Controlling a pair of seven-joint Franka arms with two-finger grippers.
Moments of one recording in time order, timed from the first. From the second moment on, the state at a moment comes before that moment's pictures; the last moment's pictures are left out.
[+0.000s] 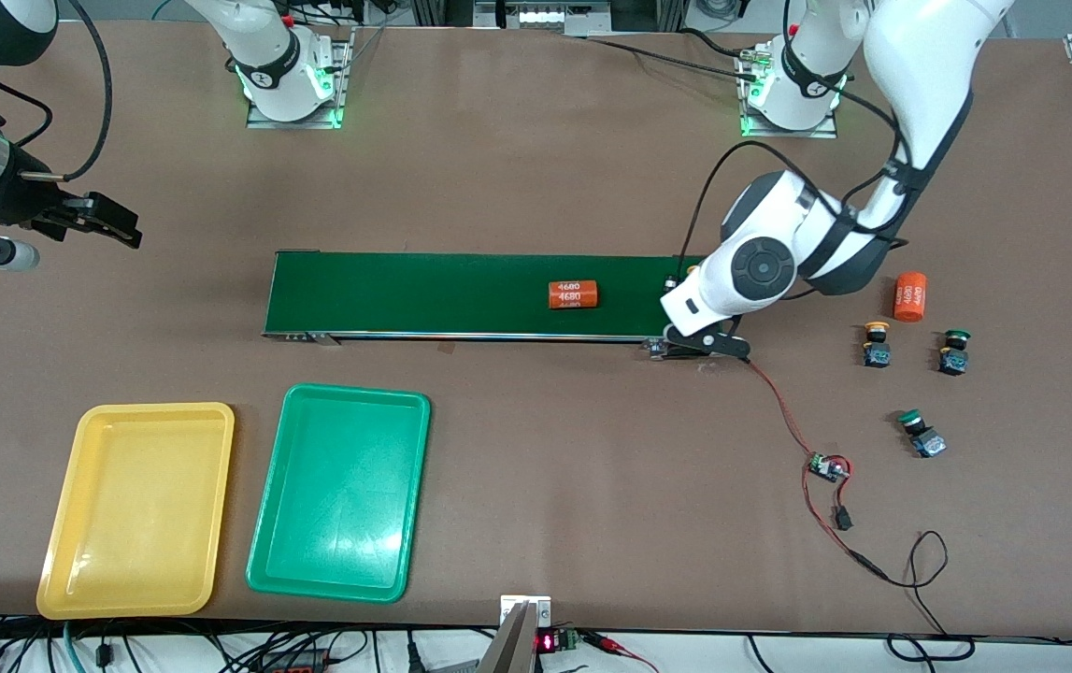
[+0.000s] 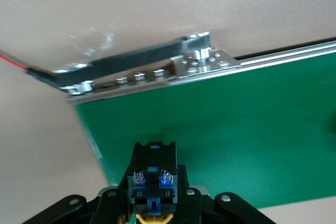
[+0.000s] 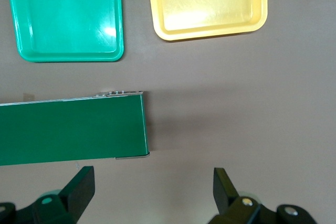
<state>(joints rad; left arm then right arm) 0.08 0.51 -0.58 -1.91 0.15 2.06 -0.39 -0.06 -0.02 0.08 -1.75 -0.02 1.67 0.11</state>
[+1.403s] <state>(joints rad) 0.31 0.54 -0.55 -1.59 0.31 1.66 -0.40 -0.06 -0.01 0.08 -1.75 -0.02 1.67 0.11</state>
